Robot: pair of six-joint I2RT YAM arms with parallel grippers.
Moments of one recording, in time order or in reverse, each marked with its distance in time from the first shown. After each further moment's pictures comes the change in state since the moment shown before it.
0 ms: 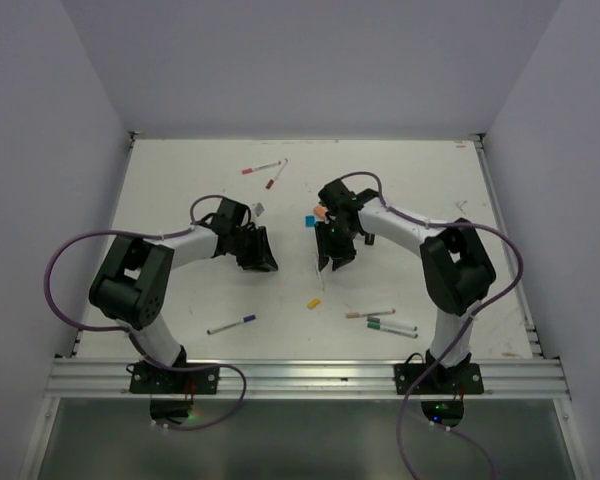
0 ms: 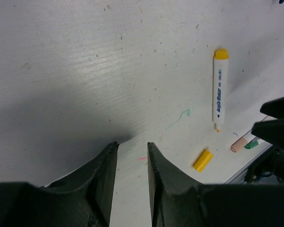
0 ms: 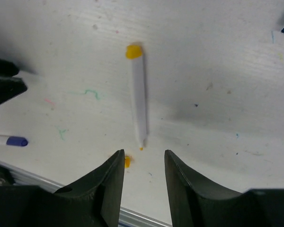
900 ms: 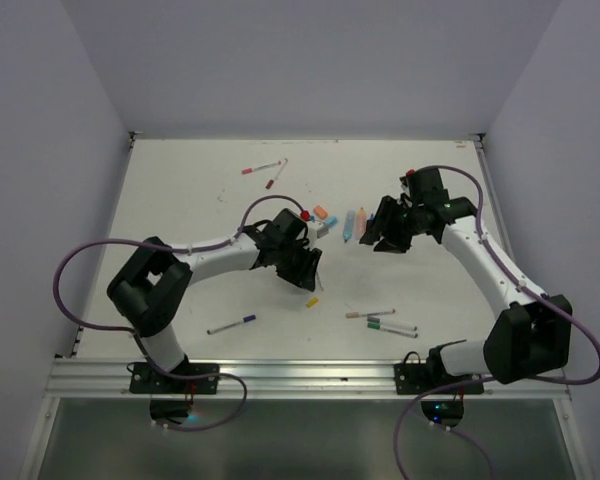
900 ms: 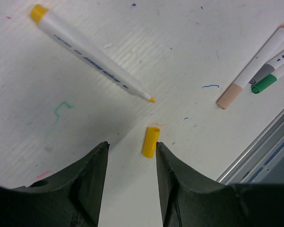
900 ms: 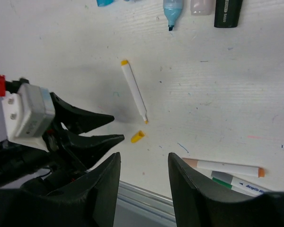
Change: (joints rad) left arm -0.349 0.010 0.159 -0.132 -0.103 0.235; right arm -0.316 -0.526 -0.244 0.016 -0.153 0.151
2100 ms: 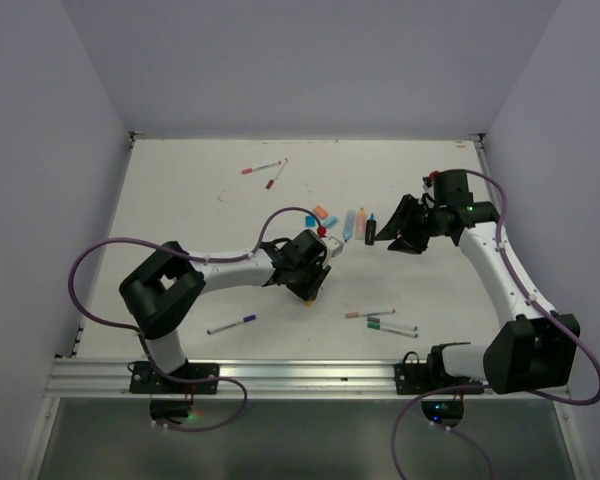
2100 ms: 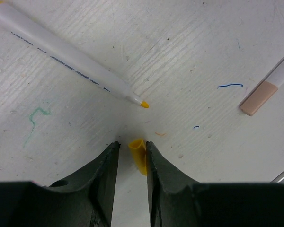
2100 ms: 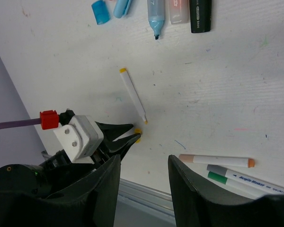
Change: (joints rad) left arm -0.191 0.059 -0.001 0.024 -0.250 0.026; right arm -0.178 -0.084 -0.018 -0.056 -0.095 -0.021
